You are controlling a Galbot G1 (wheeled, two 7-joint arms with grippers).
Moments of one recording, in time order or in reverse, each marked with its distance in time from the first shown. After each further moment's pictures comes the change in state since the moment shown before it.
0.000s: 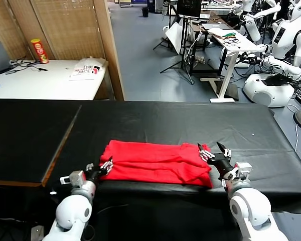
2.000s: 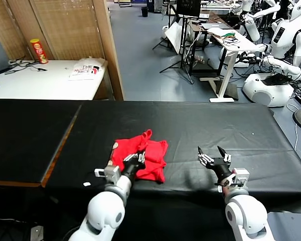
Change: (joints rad) left arm -0.062 -0.089 0.295 -0.161 0.042 0.013 -0.070; right arm -0.049 0.100 0.011 0.020 -0.102 0.008 -0.005
